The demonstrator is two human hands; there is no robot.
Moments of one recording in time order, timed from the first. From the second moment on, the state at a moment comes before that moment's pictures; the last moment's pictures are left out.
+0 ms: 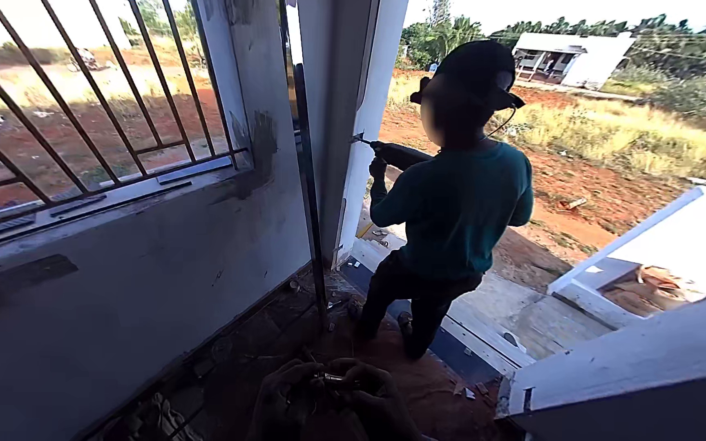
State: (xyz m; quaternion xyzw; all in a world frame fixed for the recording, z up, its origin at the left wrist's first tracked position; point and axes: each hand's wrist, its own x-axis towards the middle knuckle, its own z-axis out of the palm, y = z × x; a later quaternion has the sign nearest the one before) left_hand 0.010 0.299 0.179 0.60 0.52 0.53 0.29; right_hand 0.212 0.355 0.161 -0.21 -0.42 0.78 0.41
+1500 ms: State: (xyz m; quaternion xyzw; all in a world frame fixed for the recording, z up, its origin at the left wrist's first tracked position) left_hand -0.046 0.457 0.193 0.64 0.47 0.52 0.31; right_hand 0.168 0.504 0.186 -0.23 -0.36 0.84 0.33
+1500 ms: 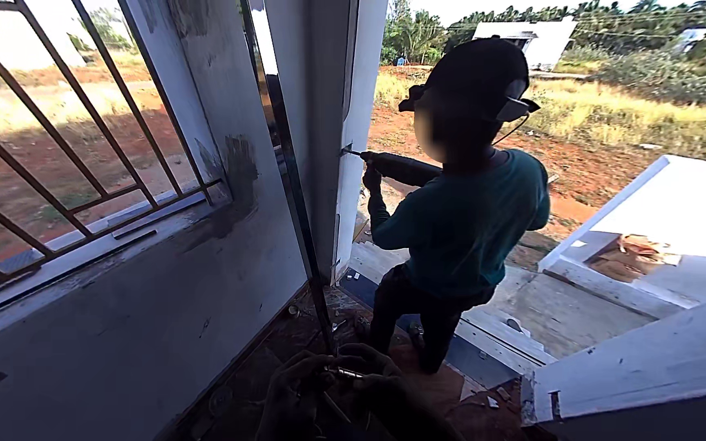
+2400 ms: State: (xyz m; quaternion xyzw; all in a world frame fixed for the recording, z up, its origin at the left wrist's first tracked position) left_hand -0.015 0.459 0.204 0.67 0.46 0.48 0.32; right_hand 0.200 0.499 0.170 -0.22 -0.41 0.80 0.38
